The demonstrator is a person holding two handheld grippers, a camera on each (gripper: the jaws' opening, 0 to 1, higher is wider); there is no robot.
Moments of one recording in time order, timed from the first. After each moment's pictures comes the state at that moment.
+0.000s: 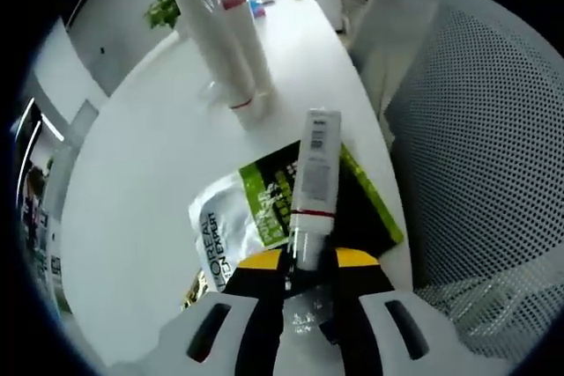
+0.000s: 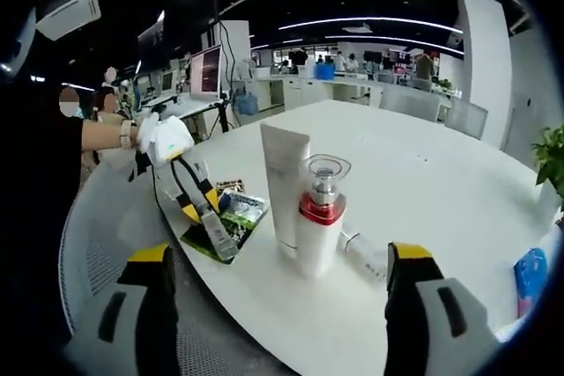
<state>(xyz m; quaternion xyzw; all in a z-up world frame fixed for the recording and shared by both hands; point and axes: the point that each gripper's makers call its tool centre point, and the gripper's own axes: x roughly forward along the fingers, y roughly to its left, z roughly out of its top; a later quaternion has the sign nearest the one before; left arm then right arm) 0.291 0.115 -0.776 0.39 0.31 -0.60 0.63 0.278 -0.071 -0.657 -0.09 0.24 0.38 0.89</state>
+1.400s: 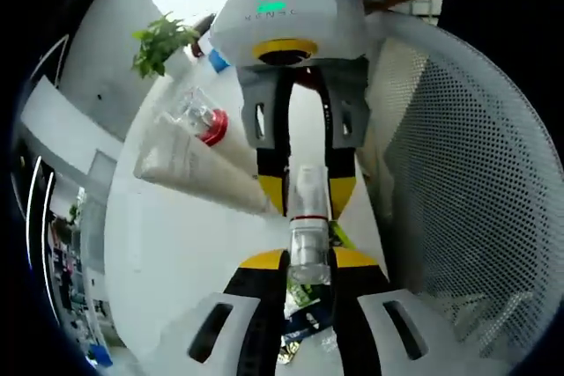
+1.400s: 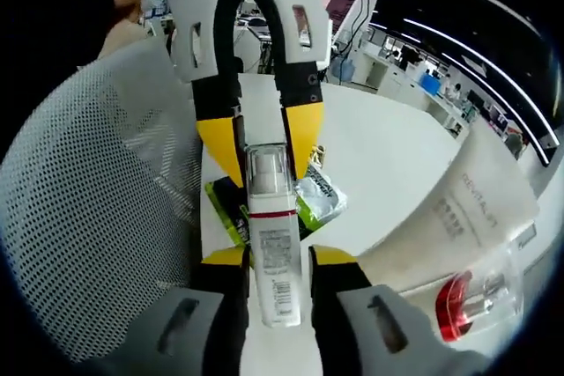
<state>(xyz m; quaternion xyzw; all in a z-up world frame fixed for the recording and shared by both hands) 0.270 0.039 -0.684 0.49 0.23 -0.58 0.61 0.278 0.031 -0.724 -0.32 0.23 0.54 0.75</state>
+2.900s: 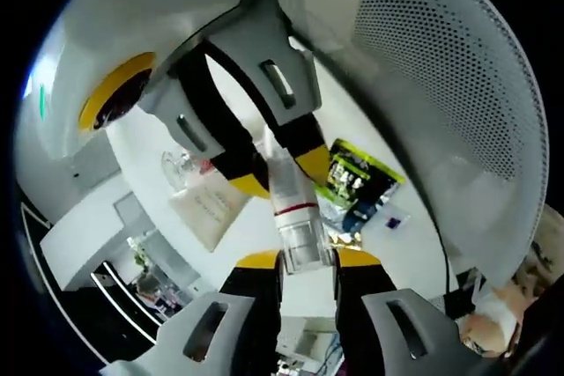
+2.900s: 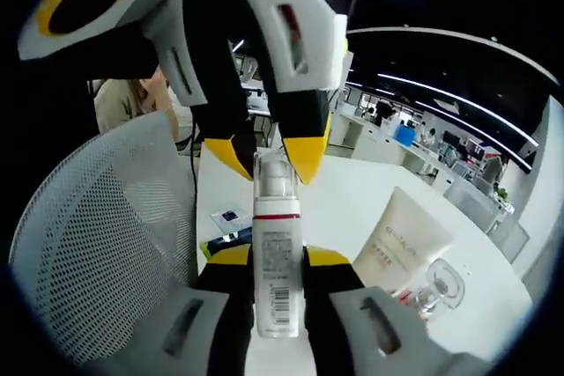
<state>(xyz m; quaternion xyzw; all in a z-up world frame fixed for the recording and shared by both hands) 0.270 0.039 -0.624 0.80 0.24 -0.43 0.35 0.276 0.024 -0.651 -0.24 0.08 0.53 0.81</state>
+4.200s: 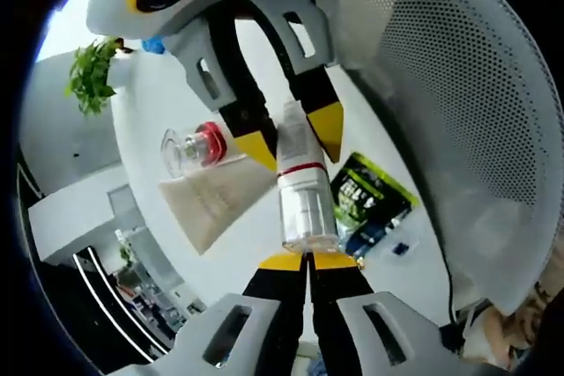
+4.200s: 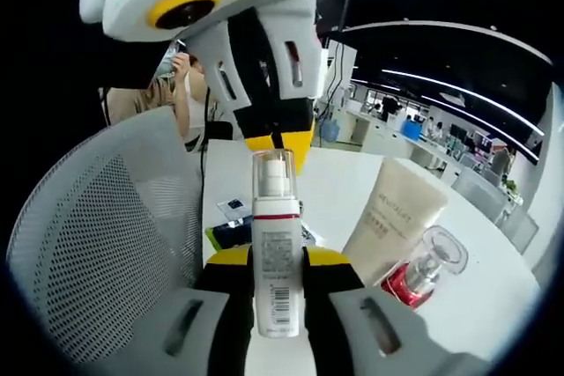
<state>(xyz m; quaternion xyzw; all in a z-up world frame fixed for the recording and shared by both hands) 0.293 0.040 -0.650 0.74 0.25 -0.46 0.42 0.276 0.007 -0.670 -0.22 0.10 0.56 0.80</state>
